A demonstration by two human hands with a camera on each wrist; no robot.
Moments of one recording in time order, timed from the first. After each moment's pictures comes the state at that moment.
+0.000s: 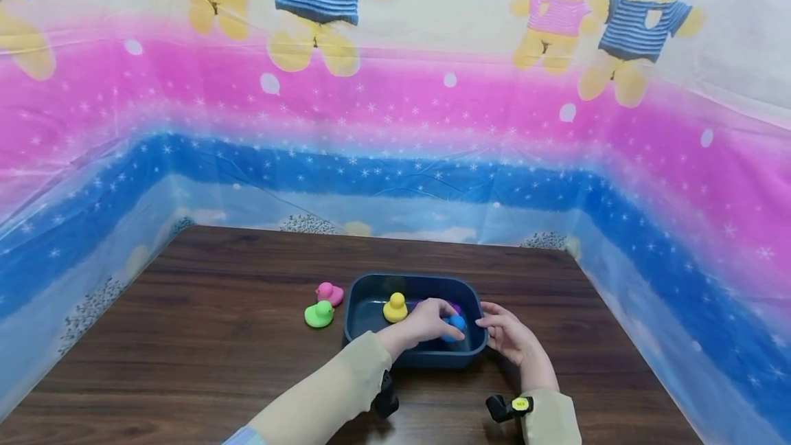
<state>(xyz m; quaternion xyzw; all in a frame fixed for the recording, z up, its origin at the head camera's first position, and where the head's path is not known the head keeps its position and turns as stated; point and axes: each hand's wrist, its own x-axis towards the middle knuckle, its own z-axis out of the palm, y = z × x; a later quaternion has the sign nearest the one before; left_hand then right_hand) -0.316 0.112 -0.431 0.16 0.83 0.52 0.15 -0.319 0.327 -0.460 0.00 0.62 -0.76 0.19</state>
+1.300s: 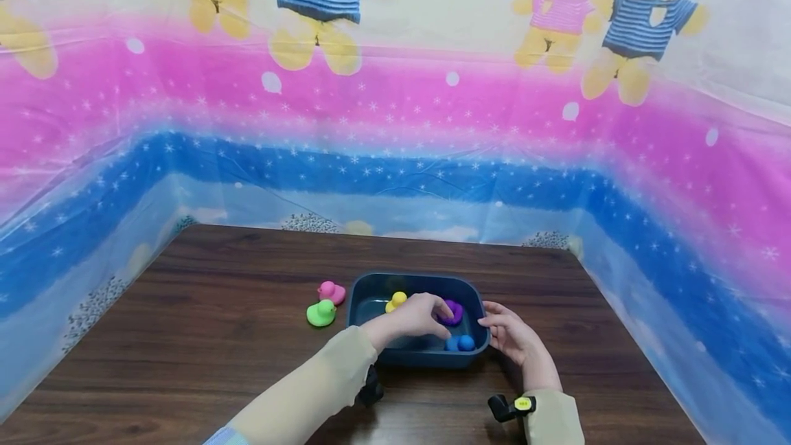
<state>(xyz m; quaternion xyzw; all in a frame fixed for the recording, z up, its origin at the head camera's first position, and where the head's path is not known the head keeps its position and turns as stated) -0.320 0.089 -0.416 0.25 0.87 0.40 0.14 -0.318 0.327 -0.459 0.00 0.61 -0.77 0.19</state>
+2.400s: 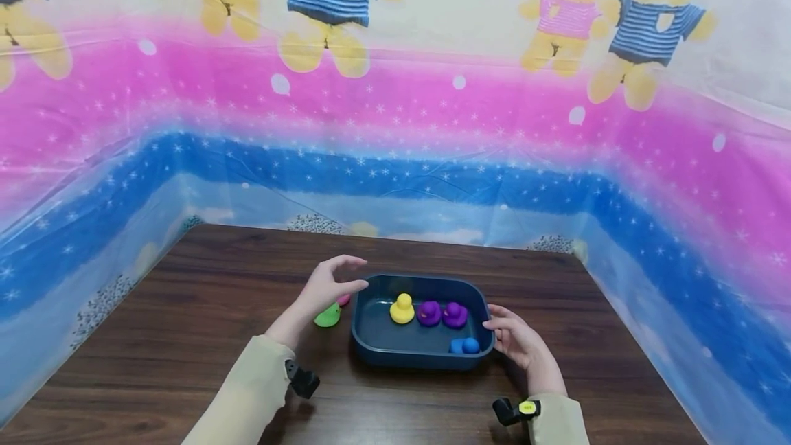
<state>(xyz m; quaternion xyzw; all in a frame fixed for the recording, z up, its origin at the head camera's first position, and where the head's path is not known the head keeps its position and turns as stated) -0.332 -0.063 -0.411 0.16 0.82 0.56 -0.03 -0.317 0.324 -0.460 0.00 0.61 -0.77 0.19</state>
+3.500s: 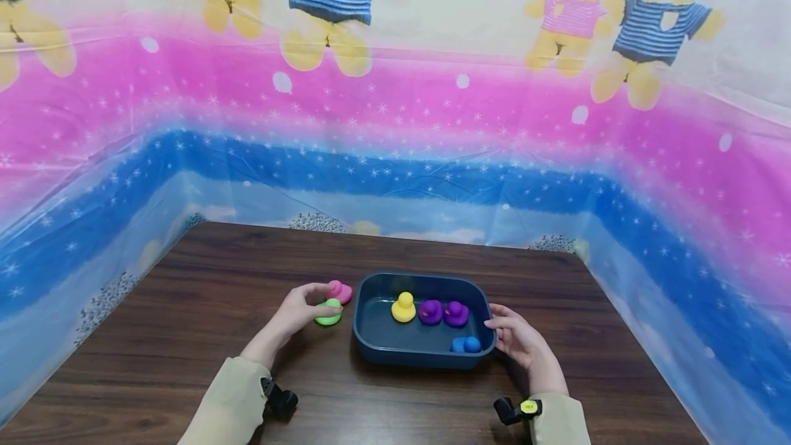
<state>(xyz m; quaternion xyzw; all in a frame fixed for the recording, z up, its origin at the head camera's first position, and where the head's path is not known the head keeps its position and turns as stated) -0.317 -0.106 -0.455 0.05 0.82 0.57 0.05 -0.320 0.326 -0.464 -0.01 0.62 -0.76 0.19</state>
